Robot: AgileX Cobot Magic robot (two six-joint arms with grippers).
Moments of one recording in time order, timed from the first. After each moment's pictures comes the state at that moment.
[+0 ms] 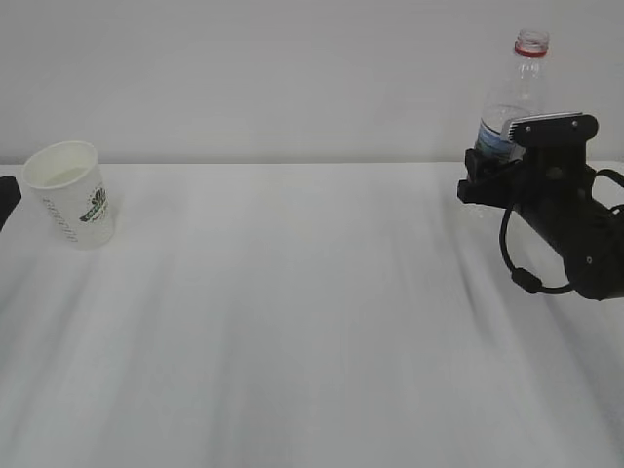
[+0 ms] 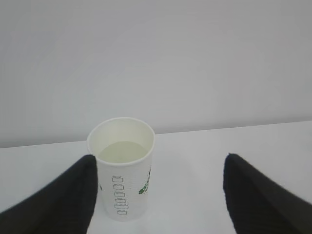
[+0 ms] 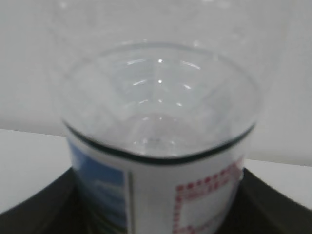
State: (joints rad) left arm -0.05 1.32 -0.23 0.13 -0.92 -0.12; right arm 0.12 2.12 -0.91 0.03 -0.96 -0.09
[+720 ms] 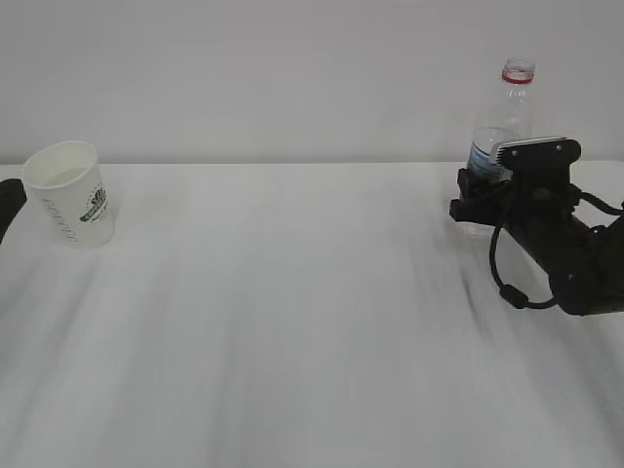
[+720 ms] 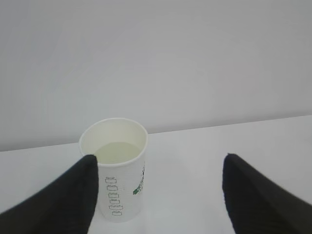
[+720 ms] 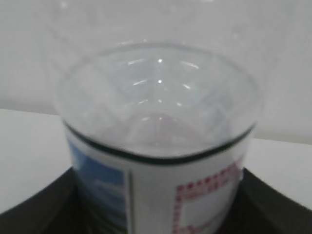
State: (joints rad) left arm -0.05 1.32 -0.23 0.17 -0.92 -0.12; right arm 0.12 2.23 -0.94 0.03 -1.01 -0.09
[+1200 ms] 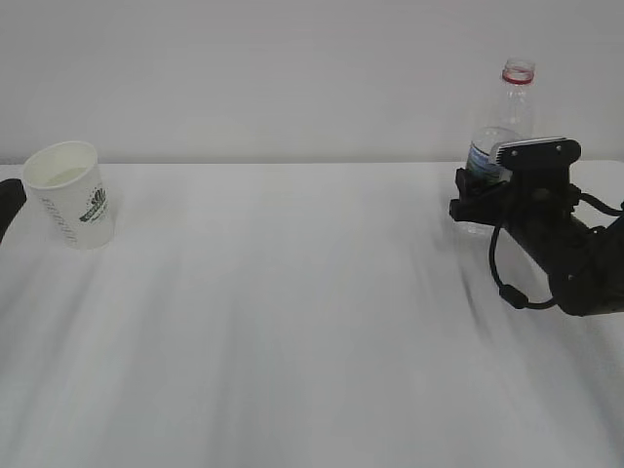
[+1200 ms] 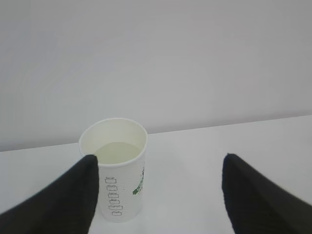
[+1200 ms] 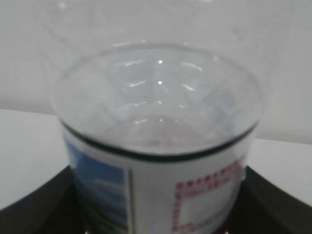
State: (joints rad) left arm -0.05 1.32 -0.23 0.17 -0.92 -0.12; right arm 0.12 2.23 -0.95 0.03 -1.02 -0.09
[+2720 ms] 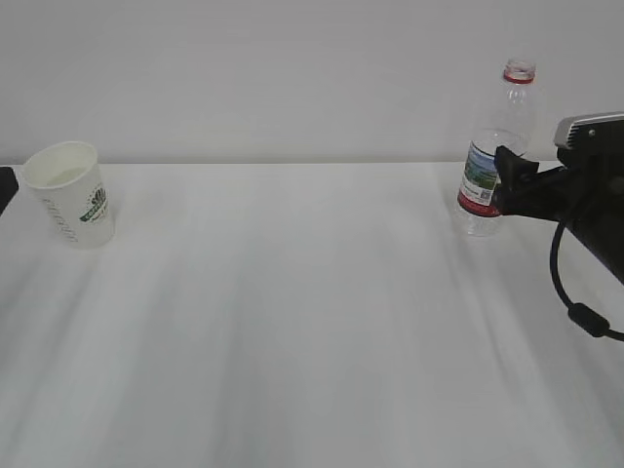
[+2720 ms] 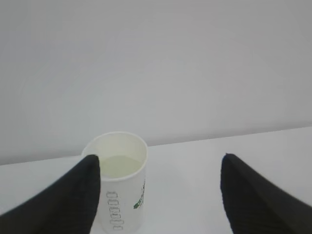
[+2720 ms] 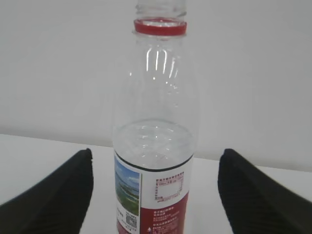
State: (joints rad) left arm -0.05 1.29 -0.23 0.17 -0.93 -0.12; right arm 0.12 1.88 -0.61 0.02 -1.08 -0.09
